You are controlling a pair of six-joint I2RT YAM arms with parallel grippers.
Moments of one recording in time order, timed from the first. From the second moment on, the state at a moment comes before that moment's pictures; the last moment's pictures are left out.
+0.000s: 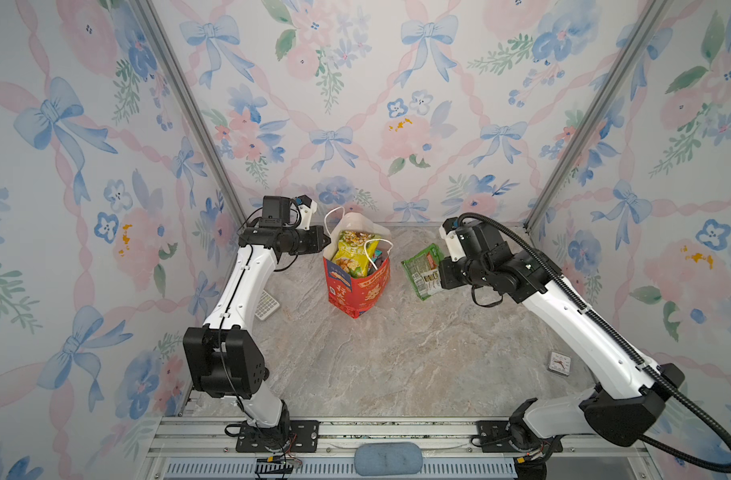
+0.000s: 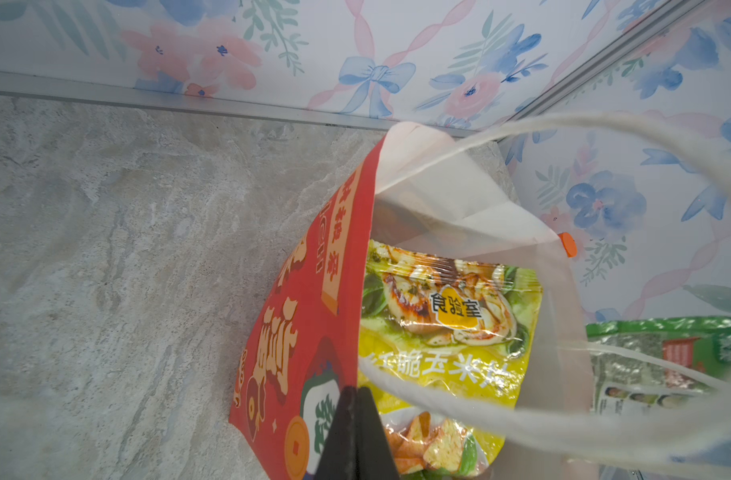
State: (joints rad) left arm -0.06 1.63 1.59 -0.74 0.55 -0.18; right arm 0.61 1.42 1.66 -1.01 0.15 0.23
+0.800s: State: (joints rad) left arm -0.05 1.63 1.59 -0.74 0.56 -0.18; right arm 0.59 1.95 2.48 -0.89 -0.02 0.12
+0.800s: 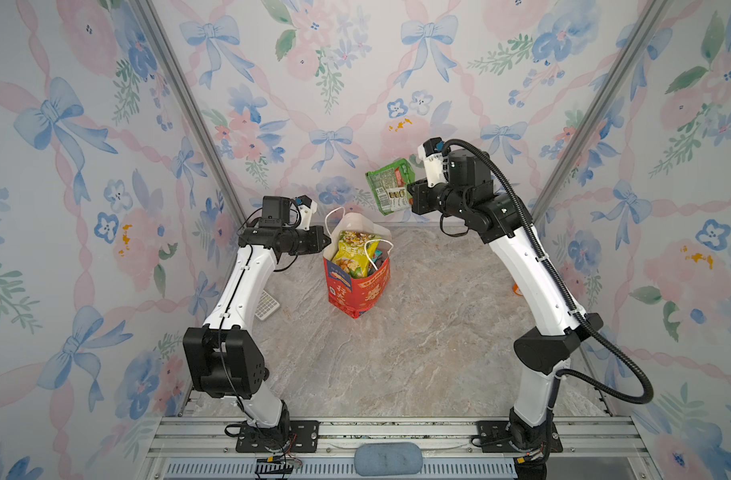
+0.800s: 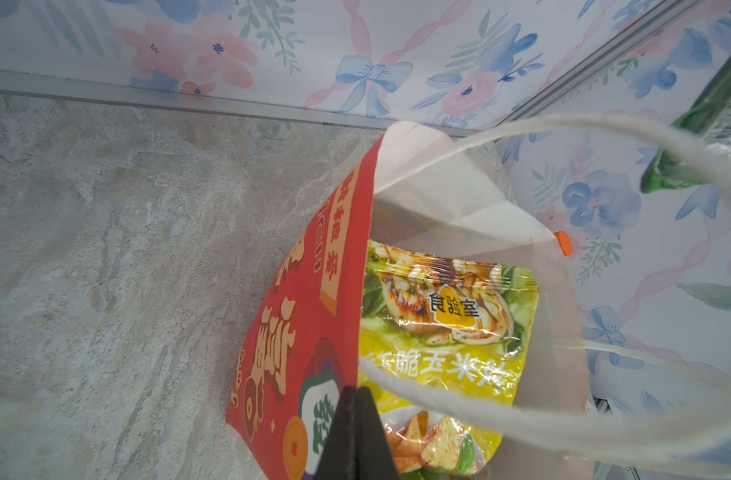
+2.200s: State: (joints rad) left arm -0.05 1.63 1.59 -0.74 0.57 -0.18; right arm 0.66 1.94 2.31 -1.04 -0.04 0.02
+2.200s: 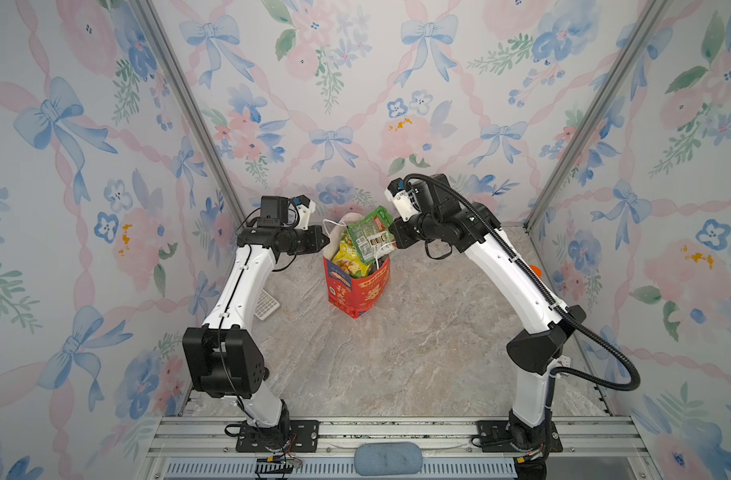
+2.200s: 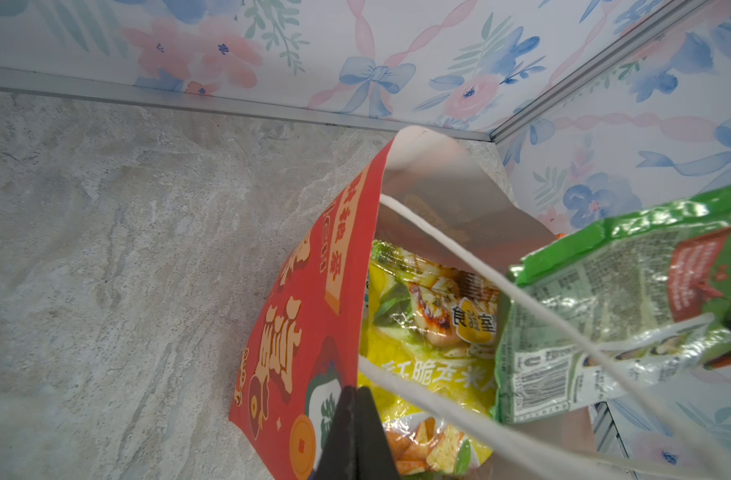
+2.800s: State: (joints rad) left arm -0.05 1.63 1.59 -0.74 0.57 -0.18; right arm 0.72 2.10 2.48 -1.12 -0.04 -0.06
